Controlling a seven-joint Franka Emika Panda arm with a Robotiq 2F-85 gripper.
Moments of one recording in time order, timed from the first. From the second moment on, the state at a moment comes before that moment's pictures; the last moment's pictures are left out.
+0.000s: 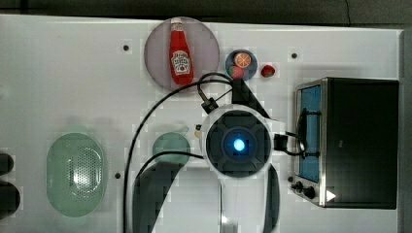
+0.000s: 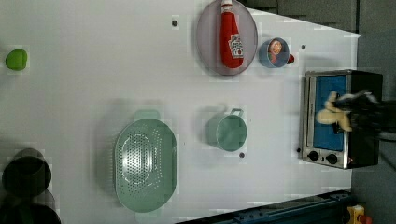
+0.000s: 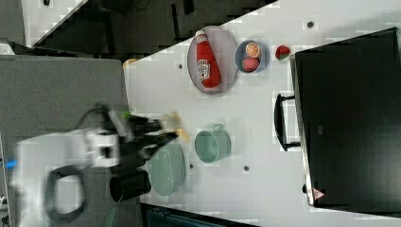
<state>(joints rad) 0.01 -0.23 -0.04 -2.20 -0.04 0.48 0.14</state>
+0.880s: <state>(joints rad) -0.03 -0.04 -0.37 -1.82 -0.08 0.27 -0.17</state>
